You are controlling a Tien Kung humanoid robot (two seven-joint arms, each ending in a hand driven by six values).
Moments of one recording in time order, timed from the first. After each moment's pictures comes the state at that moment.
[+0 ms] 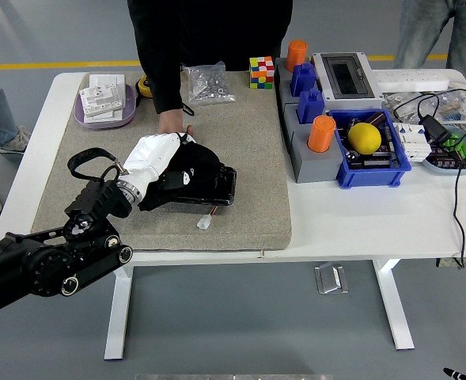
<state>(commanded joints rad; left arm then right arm) -0.73 0.26 -0.39 -0.99 1.66 0.49 0.20 0.16 -0.34 0.58 0.29 -0.36 0.10 -0.22</state>
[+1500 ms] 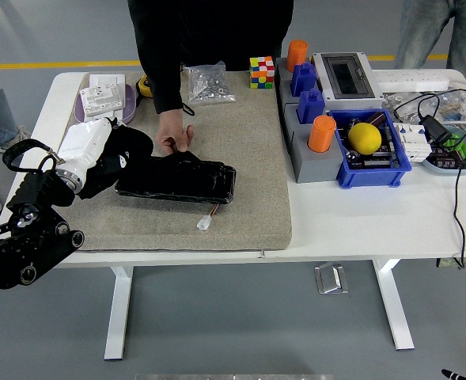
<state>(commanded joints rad) -0.67 0.37 -0.54 -0.92 1.71 0.50 0.19 0.16 -0.33 0.60 0.29 -0.36 0.10 -0.23</state>
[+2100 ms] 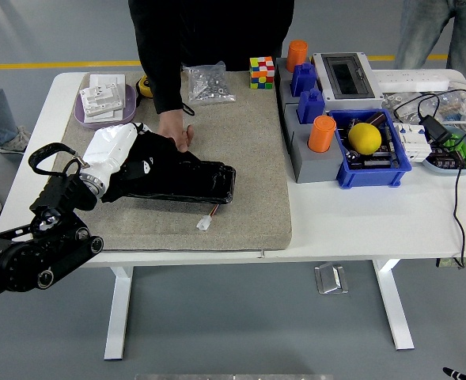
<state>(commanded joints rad) -0.71 0.32 -0.46 -0.95 1.69 0.50 0.20 0.16 -0.34 0.59 0.29 -0.35 0.10 -0.22</state>
